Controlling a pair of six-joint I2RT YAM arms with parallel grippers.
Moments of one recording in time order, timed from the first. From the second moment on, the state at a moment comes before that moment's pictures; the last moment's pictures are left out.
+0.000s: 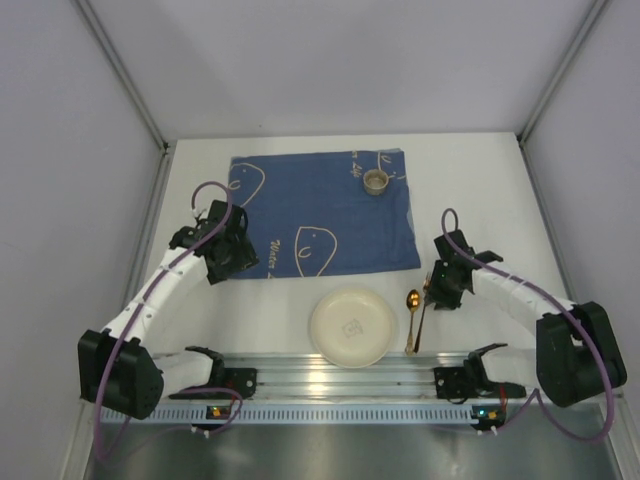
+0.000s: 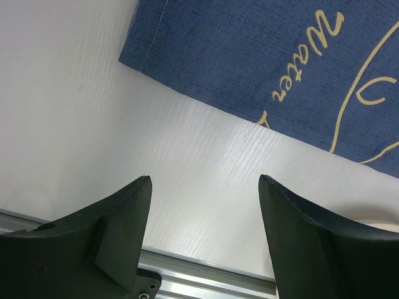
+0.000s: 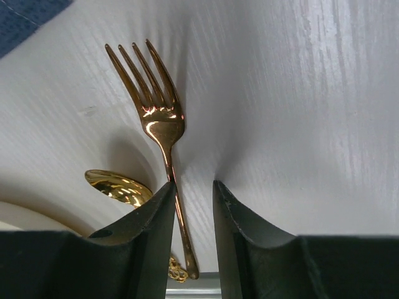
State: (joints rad) left arm -0.29 1.19 0.95 -0.90 -0.23 -0.71; right arm 0.31 1.24 0.60 -0.66 0.03 0.69
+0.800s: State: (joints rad) left arm -0.29 1.17 0.95 -0.90 -0.23 -0.71; right arm 0.34 1.23 0.62 -0.59 0.04 0.70
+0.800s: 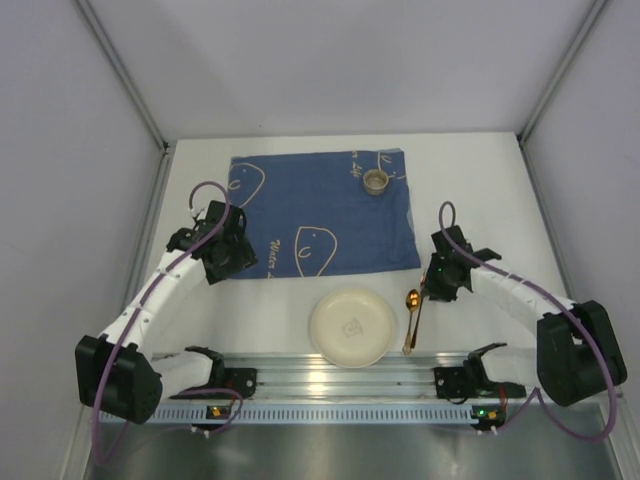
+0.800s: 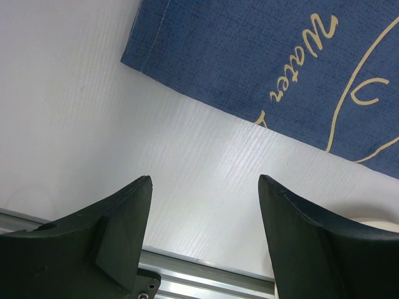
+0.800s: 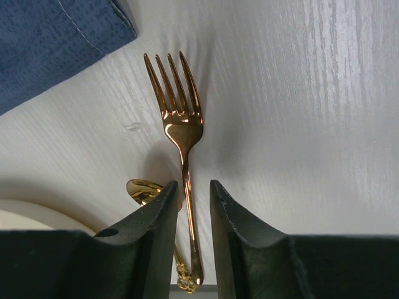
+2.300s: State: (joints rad) left arm -0.74 1.42 1.09 -0.53 0.14 -0.69; right arm 0.37 1.39 1.19 -0.78 0.14 0.56
